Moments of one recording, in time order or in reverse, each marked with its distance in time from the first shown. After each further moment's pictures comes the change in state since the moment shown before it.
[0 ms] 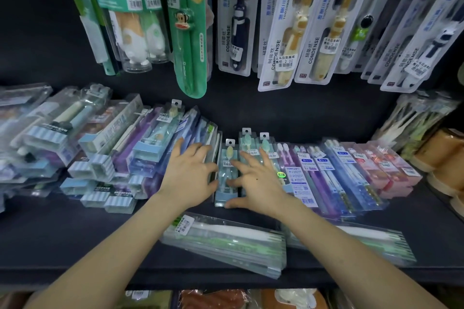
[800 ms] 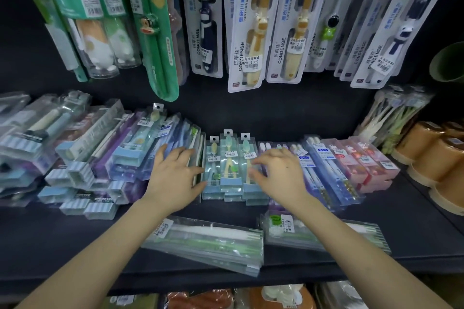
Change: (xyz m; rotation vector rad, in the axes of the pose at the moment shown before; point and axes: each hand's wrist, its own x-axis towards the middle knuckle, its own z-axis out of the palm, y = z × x) left_hand 0.000 0.011 0.003 -0.052 0.045 -0.025; right_hand -0.041 0.045 -0.019 0.237 0.319 0.417
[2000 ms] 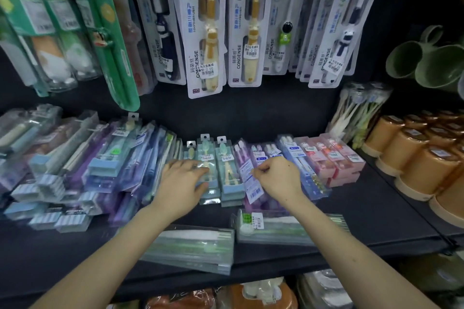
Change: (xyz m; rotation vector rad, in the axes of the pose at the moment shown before) left_hand 0.016 0.060 -0.011 -0.210 -0.068 0.001; right_hand -0.015 0.032 -0.026 0.163 -0.098 0.436
